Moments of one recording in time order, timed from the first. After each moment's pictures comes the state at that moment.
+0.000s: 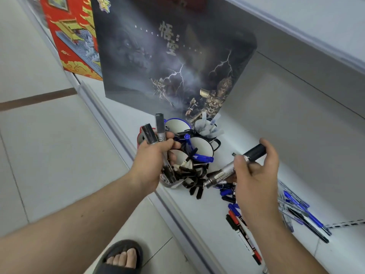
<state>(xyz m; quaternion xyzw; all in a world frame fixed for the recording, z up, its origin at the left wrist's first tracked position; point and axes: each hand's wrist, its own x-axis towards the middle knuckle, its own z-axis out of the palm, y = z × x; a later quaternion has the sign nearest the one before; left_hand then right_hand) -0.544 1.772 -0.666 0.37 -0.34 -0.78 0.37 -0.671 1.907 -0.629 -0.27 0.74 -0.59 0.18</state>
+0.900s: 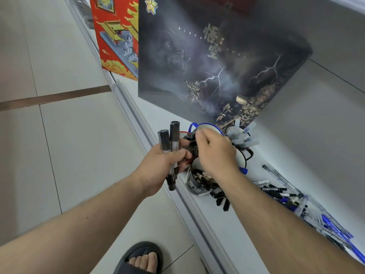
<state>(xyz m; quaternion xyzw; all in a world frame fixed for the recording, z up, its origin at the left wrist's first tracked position) -0.490 1.740 -0.689 0.35 -0.42 -0.77 0.33 -0.632 1.767 -0.671 -0.50 0.81 -0.24 0.16</state>
